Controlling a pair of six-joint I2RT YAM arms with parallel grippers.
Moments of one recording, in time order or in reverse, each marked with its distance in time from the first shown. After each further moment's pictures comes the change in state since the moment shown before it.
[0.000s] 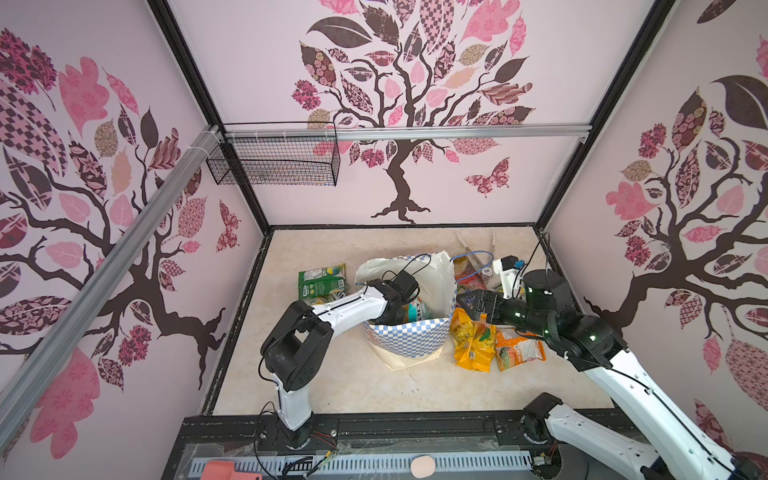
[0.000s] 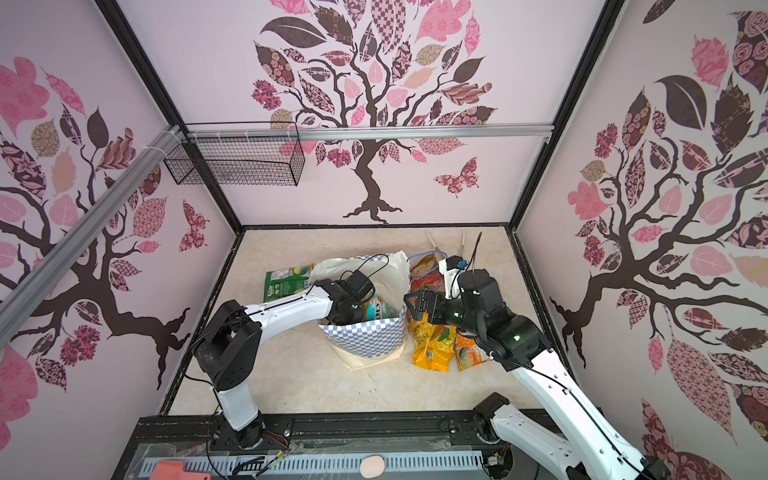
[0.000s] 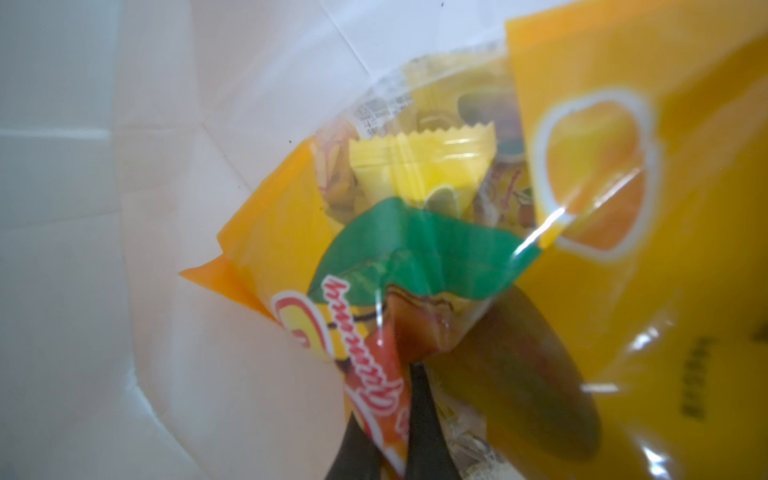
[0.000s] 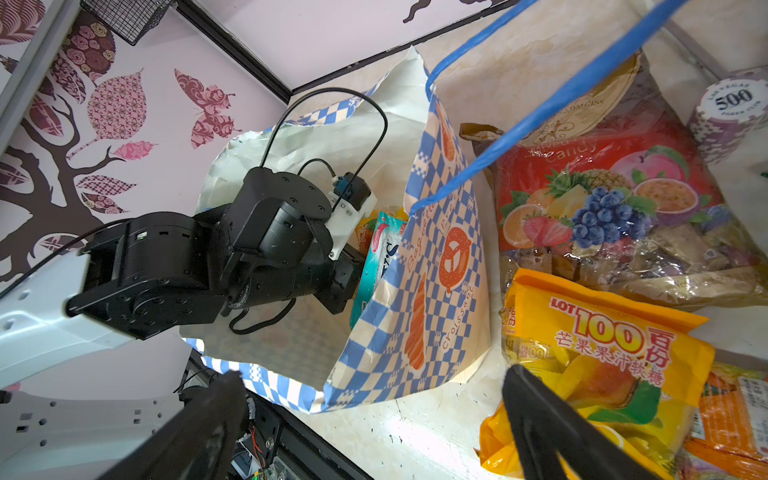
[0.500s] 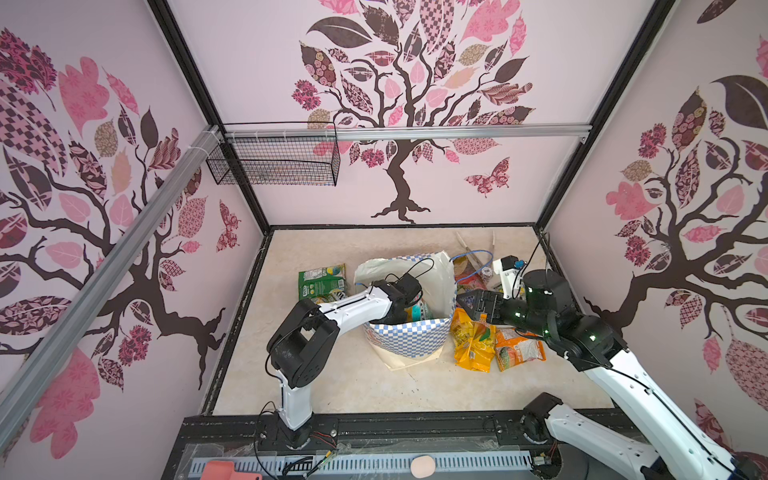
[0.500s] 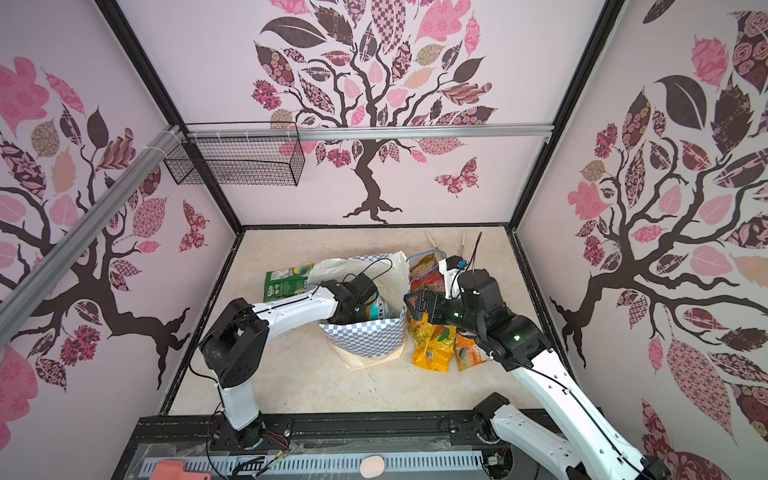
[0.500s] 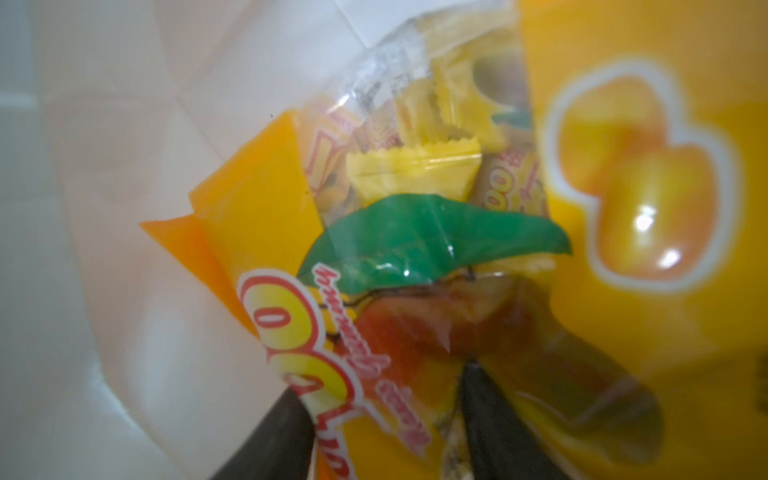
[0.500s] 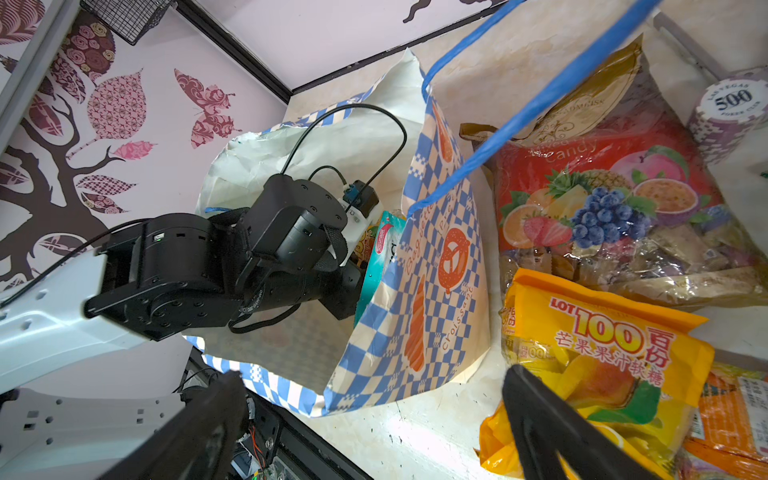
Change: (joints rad) left arm -0.017 0.052 0.018 -0.028 -0.018 -0.006; right arm 0.000 0.000 0.000 0.000 0.000 -0.002
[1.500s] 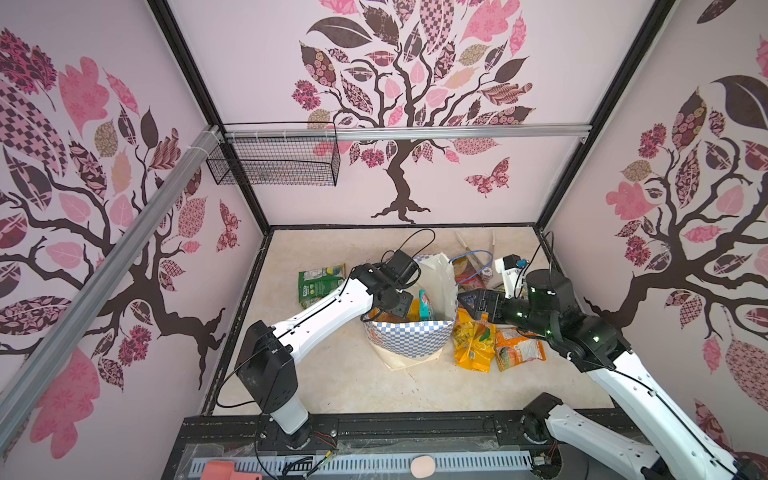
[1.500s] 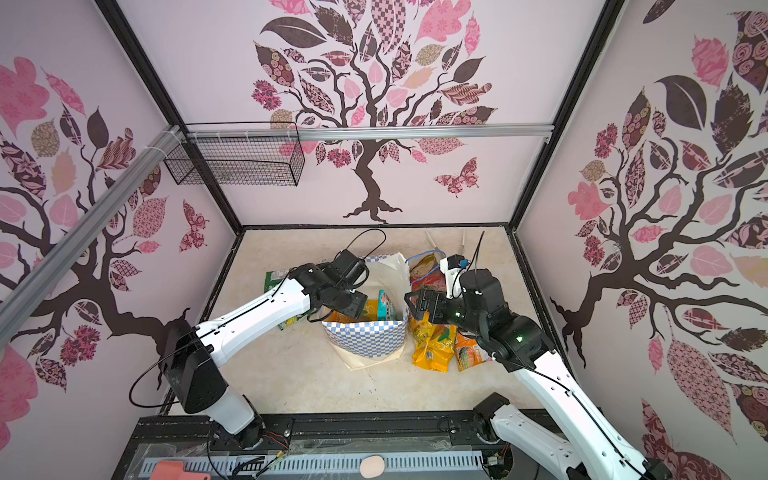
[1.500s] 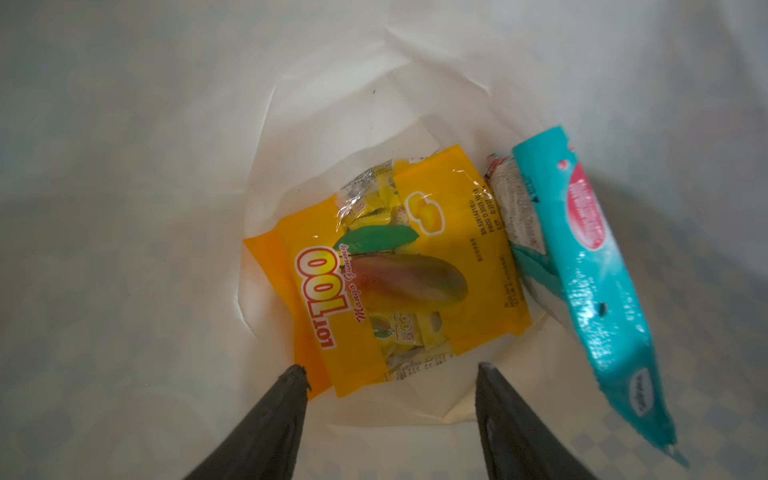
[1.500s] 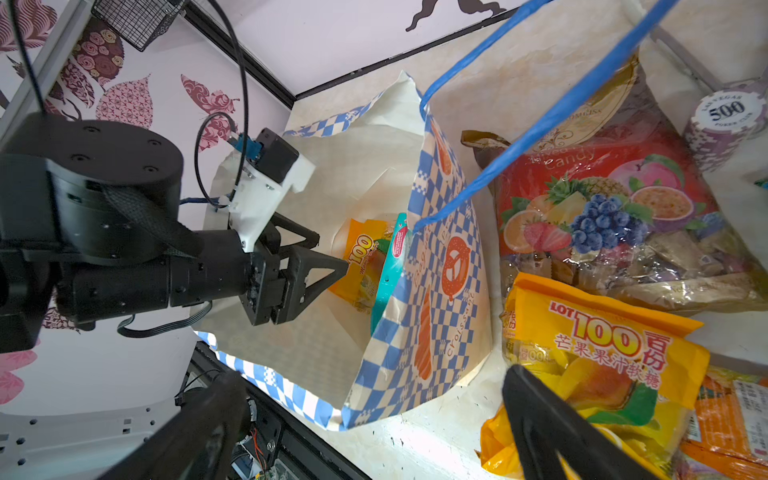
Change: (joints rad) left arm -0.009 -0.222 0.163 -0.170 0.085 0.016; right arm 0.000 -0.006 0.014 -0.006 0.003 -0.002
